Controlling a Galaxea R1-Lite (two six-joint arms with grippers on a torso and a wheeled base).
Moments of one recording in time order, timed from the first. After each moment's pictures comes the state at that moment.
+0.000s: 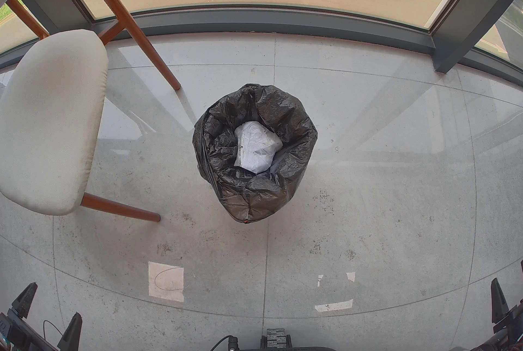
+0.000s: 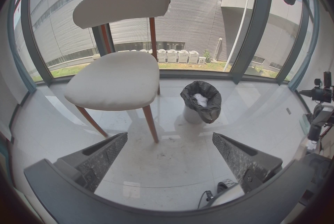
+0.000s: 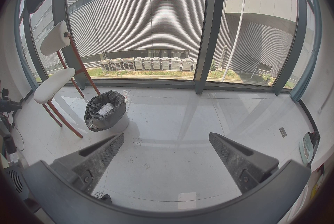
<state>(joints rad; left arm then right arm) 0.04 0.07 -0.02 -0.02 -0.14 0.07 0.00 0.01 -0.02 0.00 -0.03 0.01</state>
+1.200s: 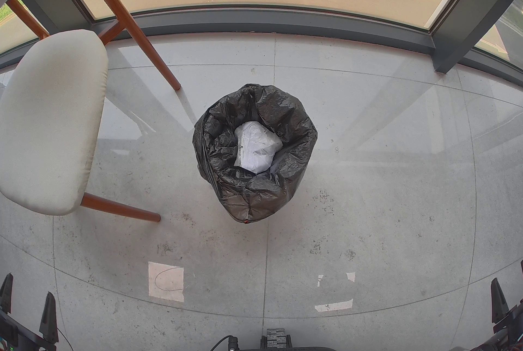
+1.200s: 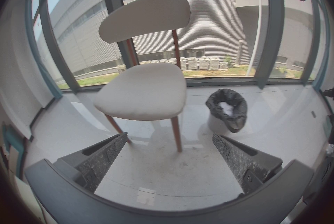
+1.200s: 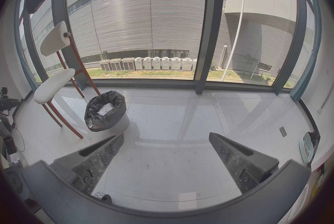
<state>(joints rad) 0.00 0.01 -0.02 -0.05 0.03 0.06 0.00 0.01 -0.02 0.00 -0.03 0.01</state>
